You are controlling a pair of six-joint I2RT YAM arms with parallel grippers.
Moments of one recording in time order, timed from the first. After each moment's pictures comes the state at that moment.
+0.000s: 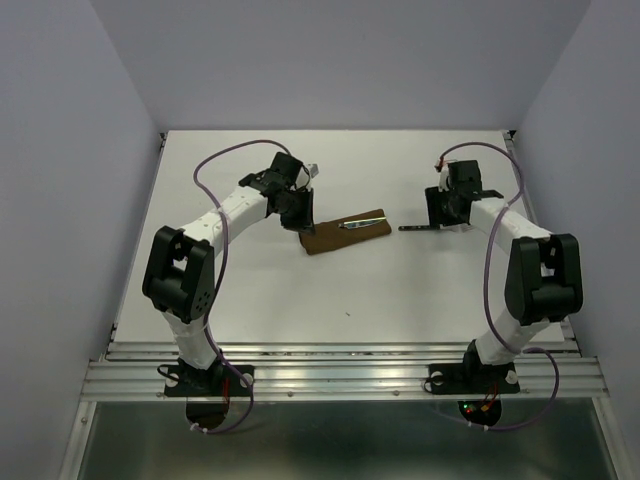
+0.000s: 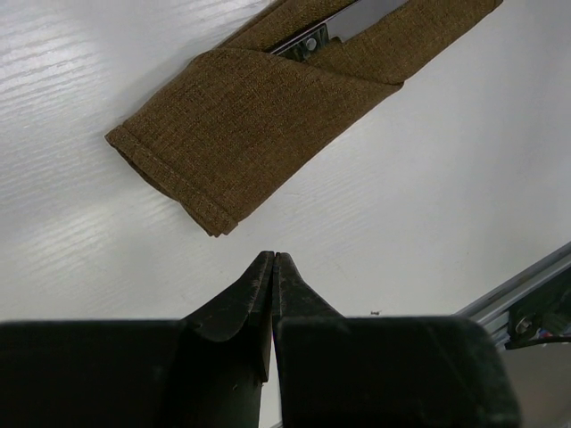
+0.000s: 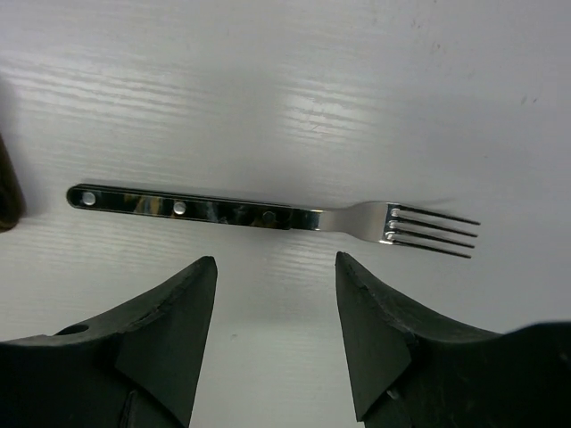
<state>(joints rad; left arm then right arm) -0.48 1.77 1.38 -0.64 0.29 -0.34 0.09 1.67 1.12 -0.37 0.06 -0.04</state>
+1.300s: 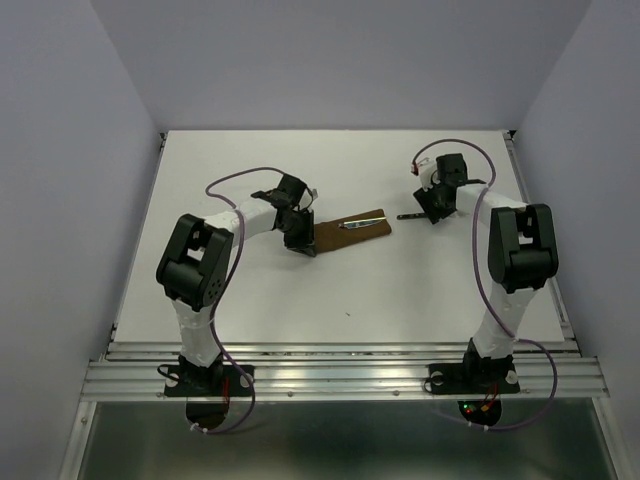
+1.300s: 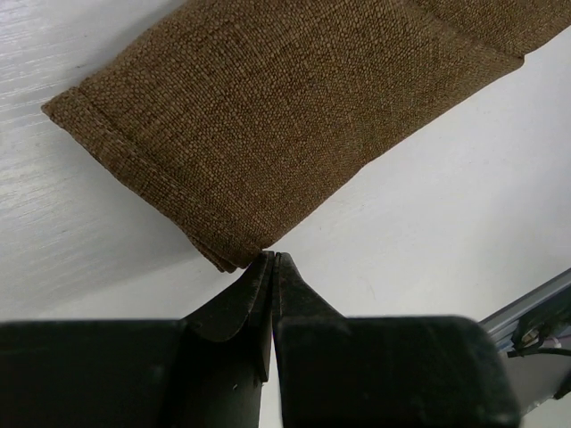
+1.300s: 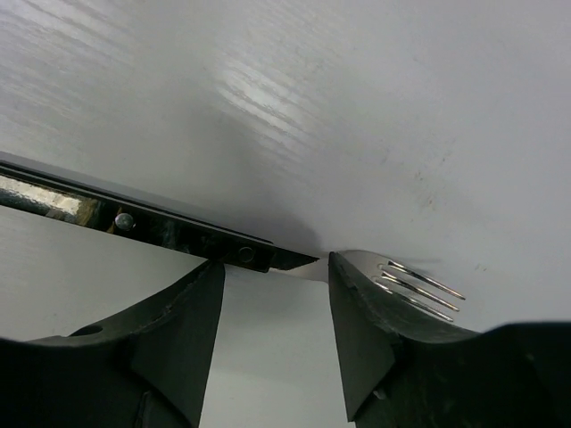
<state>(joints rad) -0.49 1.88 1.24 -0.52 0.32 -0.42 0.09 1.94 1.29 -0.33 0.04 -0.50</state>
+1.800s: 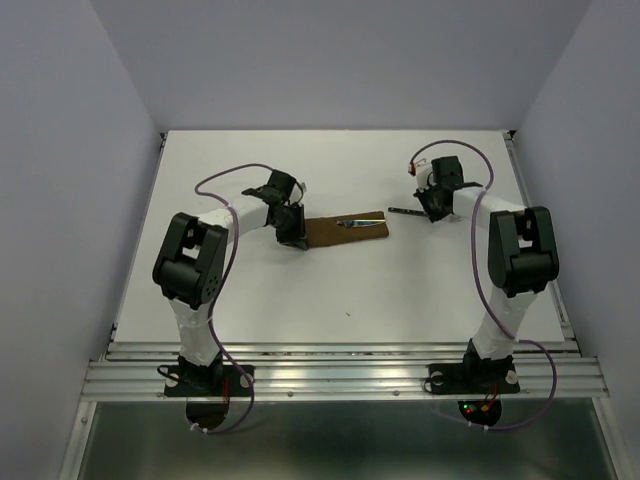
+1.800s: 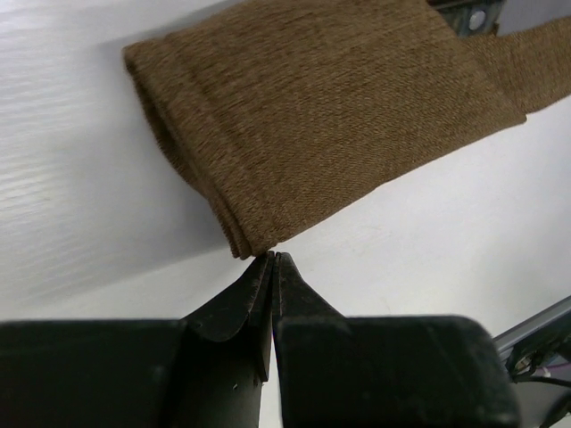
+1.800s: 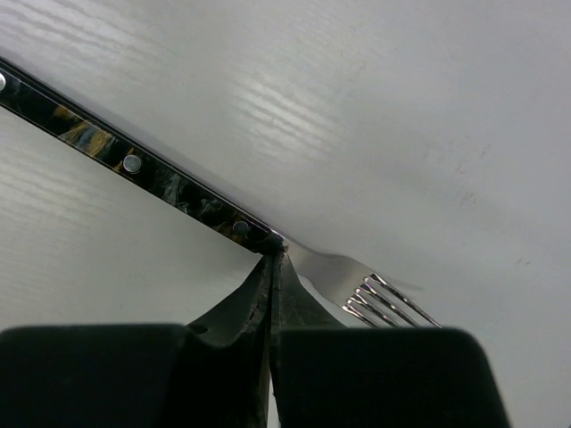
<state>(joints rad) -0.43 1.88 1.24 -0.49 0.30 -0.44 0.12 1.92 1.27 -0.31 0.01 -0.42</state>
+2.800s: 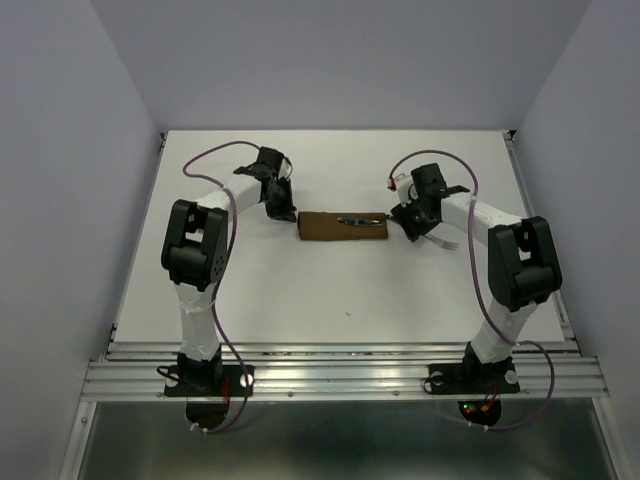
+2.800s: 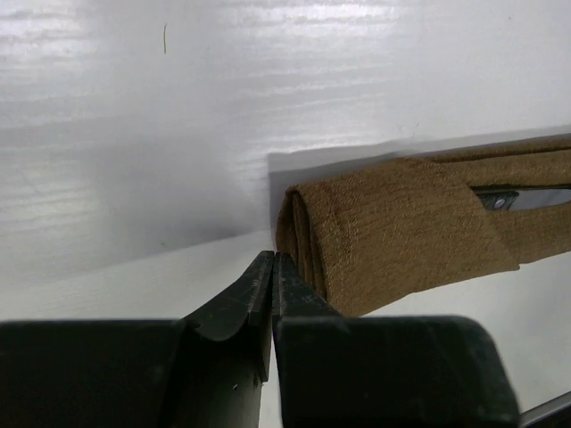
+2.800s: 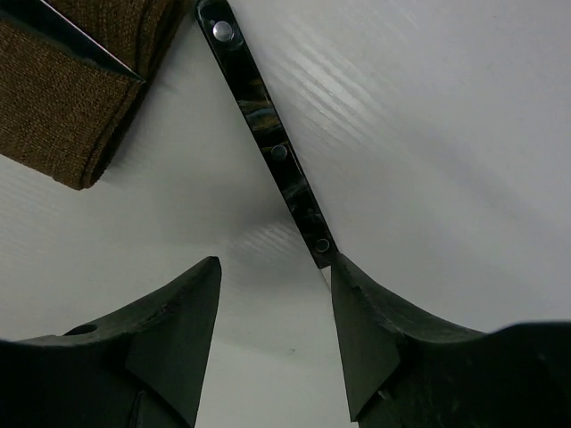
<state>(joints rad) -0.32 2.05 1.51 -0.54 0.21 -0.42 0.25 1.78 1.21 -0.49 0.01 -0.36</state>
